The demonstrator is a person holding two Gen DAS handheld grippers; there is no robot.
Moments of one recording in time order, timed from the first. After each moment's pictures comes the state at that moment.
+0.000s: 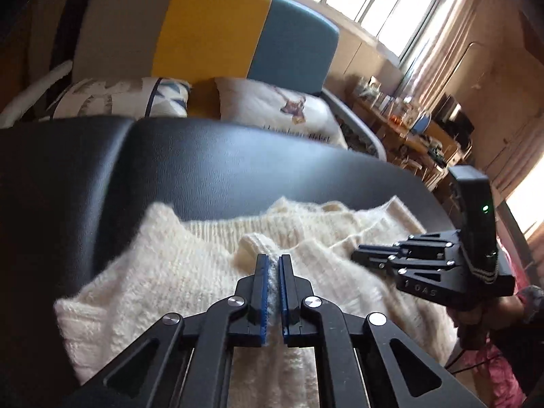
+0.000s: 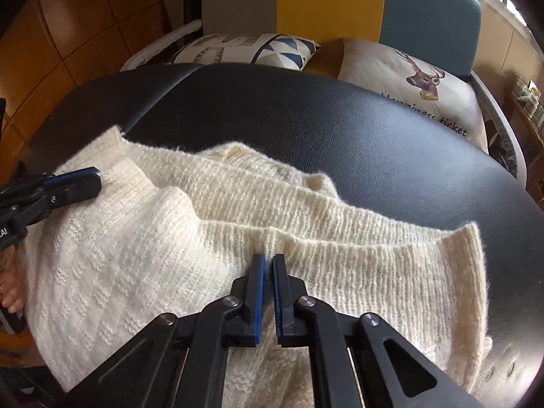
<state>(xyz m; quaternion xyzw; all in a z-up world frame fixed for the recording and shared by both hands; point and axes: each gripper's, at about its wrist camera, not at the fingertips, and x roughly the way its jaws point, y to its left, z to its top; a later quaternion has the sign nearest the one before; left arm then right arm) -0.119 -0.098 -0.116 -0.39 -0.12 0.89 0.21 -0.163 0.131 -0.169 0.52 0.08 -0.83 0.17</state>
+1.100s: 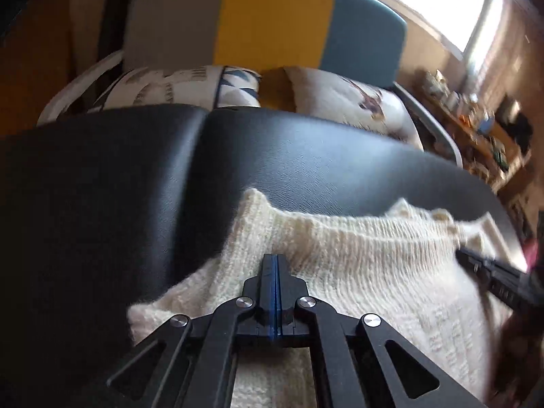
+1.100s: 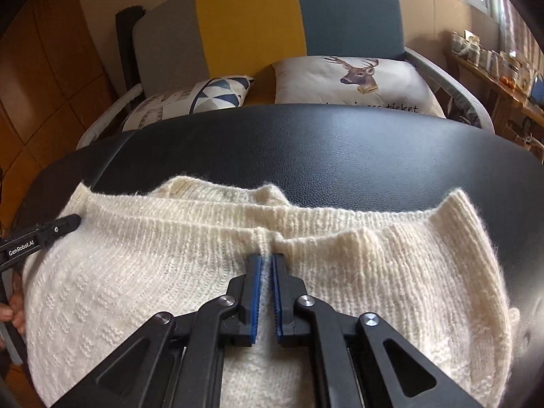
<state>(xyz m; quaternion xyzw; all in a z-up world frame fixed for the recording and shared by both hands) -0.187 -0.141 -0.165 -0.44 -0.13 0.88 0.06 -0.178 0.176 -0.188 0.45 -0.05 -0.89 0.08</state>
